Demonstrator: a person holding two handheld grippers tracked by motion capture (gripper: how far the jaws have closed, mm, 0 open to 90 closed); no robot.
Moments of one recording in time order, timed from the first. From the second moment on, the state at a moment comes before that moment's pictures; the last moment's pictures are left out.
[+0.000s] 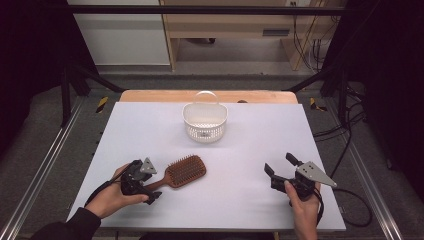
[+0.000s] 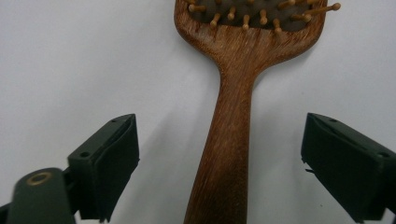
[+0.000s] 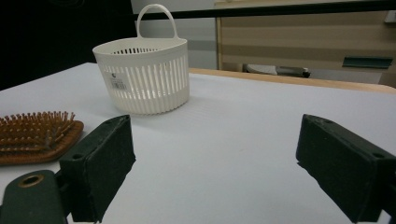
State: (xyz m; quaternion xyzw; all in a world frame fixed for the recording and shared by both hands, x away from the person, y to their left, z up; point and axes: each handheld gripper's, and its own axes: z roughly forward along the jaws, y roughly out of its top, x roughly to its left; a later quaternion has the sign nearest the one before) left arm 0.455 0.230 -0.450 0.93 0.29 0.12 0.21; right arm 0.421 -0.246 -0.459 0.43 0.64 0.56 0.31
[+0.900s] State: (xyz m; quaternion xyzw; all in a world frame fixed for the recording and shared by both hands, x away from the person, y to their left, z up) left arm 0.471 0.204 -0.441 0.95 0.24 0.06 0.18; right arm 0.423 -0.240 -0.462 0.42 0.65 0.56 0.30
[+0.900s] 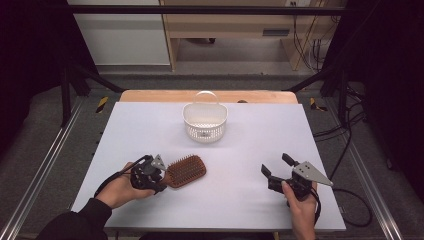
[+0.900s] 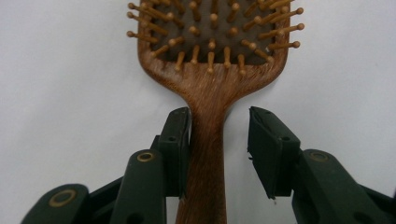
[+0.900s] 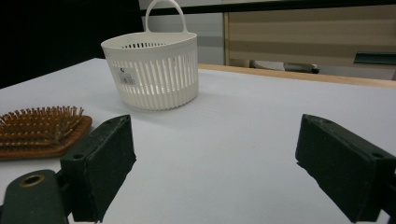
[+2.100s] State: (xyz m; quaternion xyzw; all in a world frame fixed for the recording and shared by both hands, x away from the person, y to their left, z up) left arm 0.468 0.191 -0.446 0.96 0.23 0.10 0.15; right arm 0.423 -0.241 -0.462 0.42 0.65 0.56 0.29
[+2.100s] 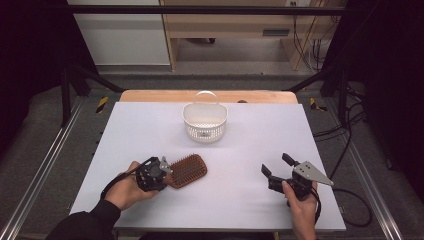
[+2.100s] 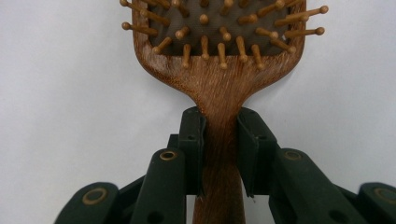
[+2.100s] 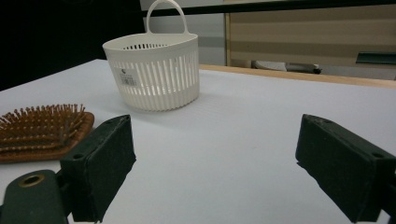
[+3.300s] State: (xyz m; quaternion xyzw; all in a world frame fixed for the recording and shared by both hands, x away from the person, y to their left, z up) left arm 0.426 0.148 -0.418 0.86 0.21 0.24 0.41; right arm 0.425 -0.193 -0.441 0.40 0.58 0.70 0.12
